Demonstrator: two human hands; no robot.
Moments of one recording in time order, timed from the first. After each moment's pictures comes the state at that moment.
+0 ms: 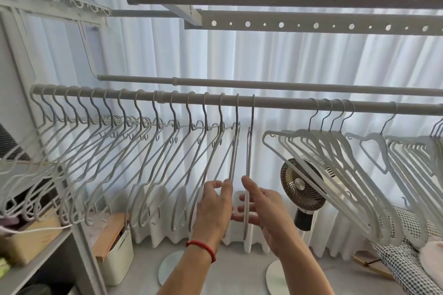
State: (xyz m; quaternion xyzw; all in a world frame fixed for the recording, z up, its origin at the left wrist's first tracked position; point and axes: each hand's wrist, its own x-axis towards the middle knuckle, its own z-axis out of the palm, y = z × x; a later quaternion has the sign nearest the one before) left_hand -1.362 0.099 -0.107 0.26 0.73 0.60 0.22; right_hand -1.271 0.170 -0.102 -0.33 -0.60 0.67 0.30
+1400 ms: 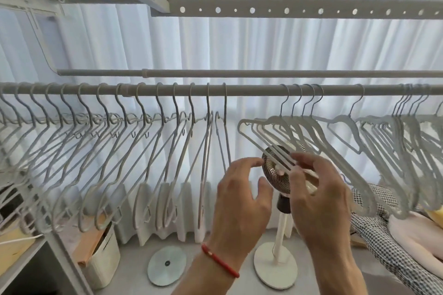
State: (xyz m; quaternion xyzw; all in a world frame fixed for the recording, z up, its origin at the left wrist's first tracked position) left_hand -1.290 0.105 -0.080 0.53 0.66 0.53 -0.01; right_hand -1.183 0.164 -0.076 -0.39 -0.68 0.24 0.58
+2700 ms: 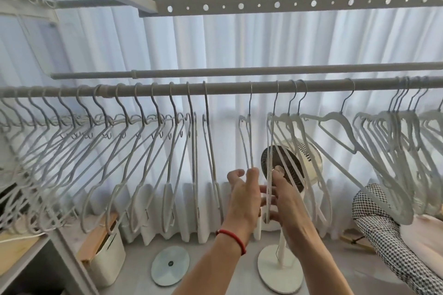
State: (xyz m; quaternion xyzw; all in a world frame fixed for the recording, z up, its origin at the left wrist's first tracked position) left_hand -1.260 0.187 -0.109 0.31 0.62 0.63 0.35; right_hand -1.179 0.242 -0.130 -0.35 -0.60 0.62 0.37
